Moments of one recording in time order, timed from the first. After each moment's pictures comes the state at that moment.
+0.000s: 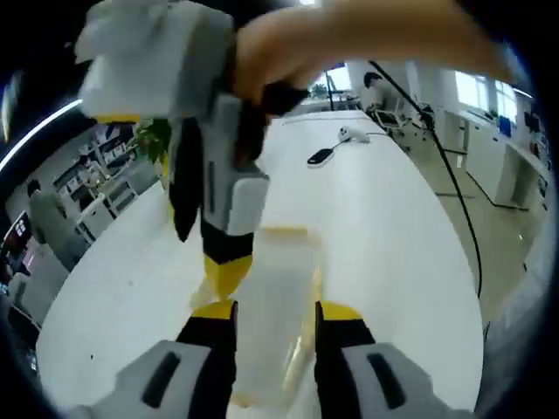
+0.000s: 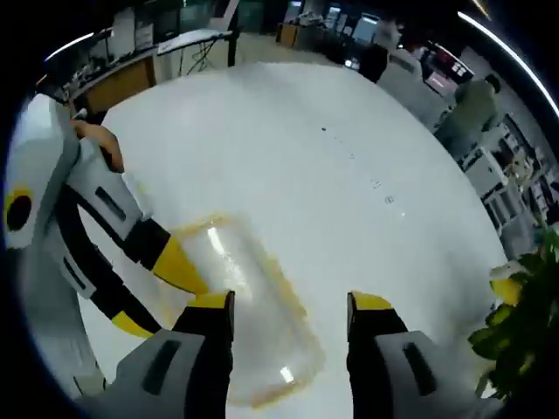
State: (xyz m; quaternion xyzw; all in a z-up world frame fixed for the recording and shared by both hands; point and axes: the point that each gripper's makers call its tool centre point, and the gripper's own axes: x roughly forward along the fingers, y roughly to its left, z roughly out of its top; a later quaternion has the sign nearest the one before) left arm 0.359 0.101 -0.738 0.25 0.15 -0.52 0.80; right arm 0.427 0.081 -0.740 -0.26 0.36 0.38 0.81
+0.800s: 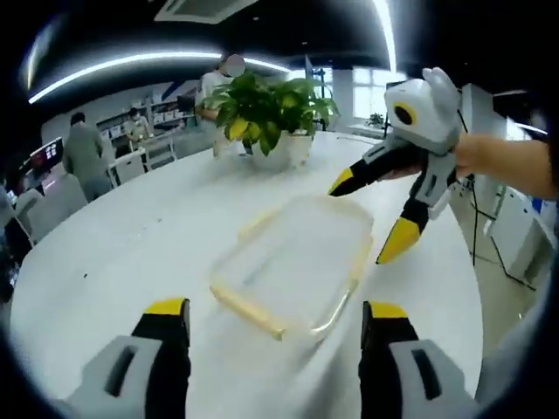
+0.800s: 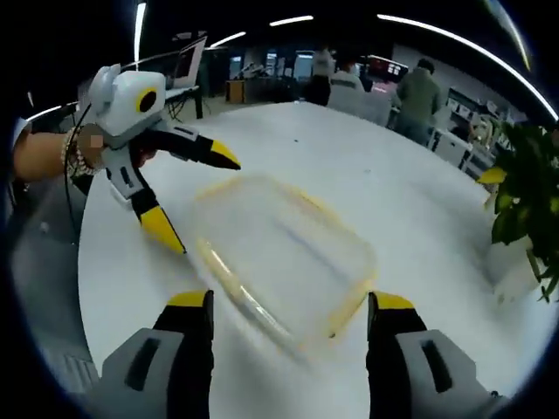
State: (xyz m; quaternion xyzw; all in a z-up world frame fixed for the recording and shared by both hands) left arm 0.377 0.160 -0.786 0.17 0.23 -0.45 0.85; right arm 0.353 0.047 -0.788 -0.17 0.32 0.33 0.87
